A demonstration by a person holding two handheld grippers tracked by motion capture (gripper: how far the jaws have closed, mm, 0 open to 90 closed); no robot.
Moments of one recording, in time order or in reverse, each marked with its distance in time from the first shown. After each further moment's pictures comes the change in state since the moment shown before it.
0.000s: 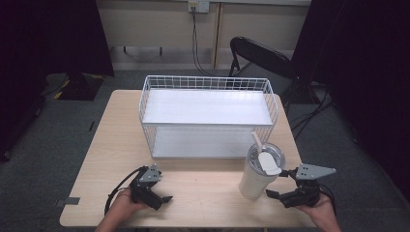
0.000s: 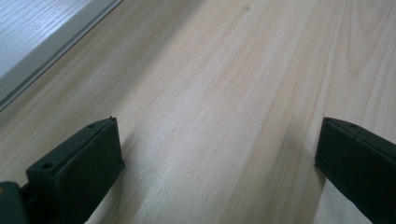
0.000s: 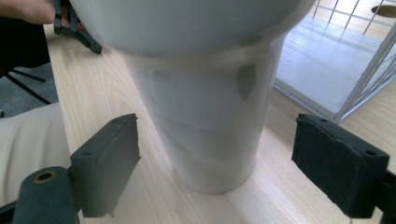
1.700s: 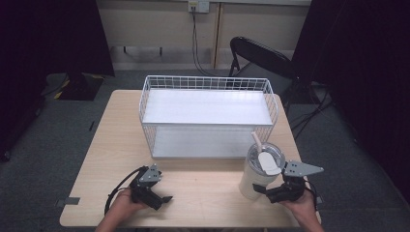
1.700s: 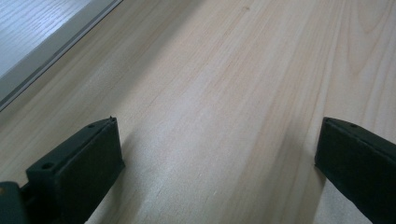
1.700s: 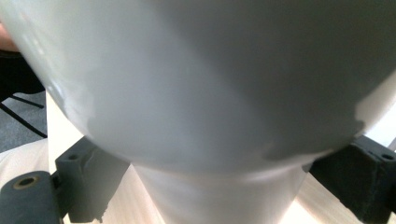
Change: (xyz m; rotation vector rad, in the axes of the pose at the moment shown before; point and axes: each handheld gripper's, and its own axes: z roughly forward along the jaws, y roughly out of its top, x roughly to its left) left arm 0.000 0.000 0.000 0.000 0.000 0.000; right arm 0.006 0.008 0.034 -0.141 0.002 -0.028
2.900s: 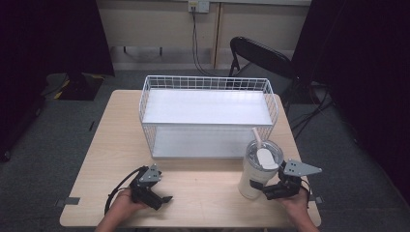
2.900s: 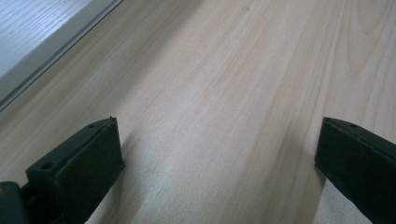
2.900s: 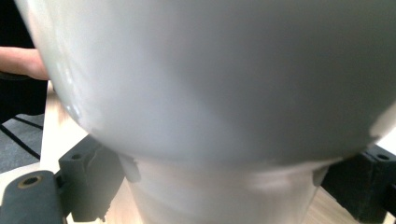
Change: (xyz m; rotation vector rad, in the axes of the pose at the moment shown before) left arm 0.000 0.000 0.000 0.000 0.000 0.000; right arm -0.004 -0.004 0.010 -0.107 0.009 -0.003
